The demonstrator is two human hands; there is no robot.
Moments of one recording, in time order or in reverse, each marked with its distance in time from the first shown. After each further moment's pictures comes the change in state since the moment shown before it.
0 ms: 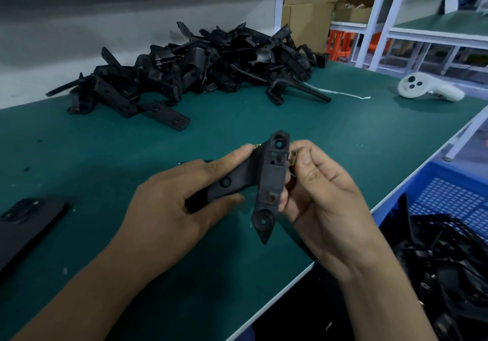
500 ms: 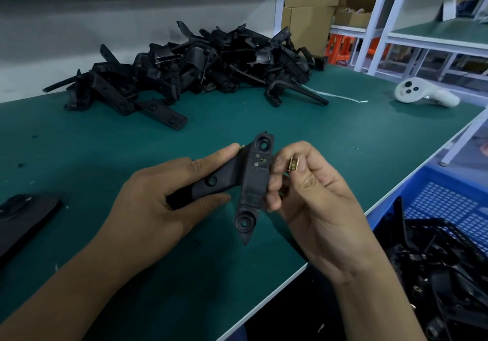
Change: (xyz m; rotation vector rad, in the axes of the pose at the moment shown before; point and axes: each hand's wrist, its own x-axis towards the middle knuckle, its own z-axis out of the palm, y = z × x) left_hand 0.000 -0.006 -0.007 -0.043 0.038 0.018; right_hand -0.002 -0.002 0.001 -0.078 -0.100 -0.035
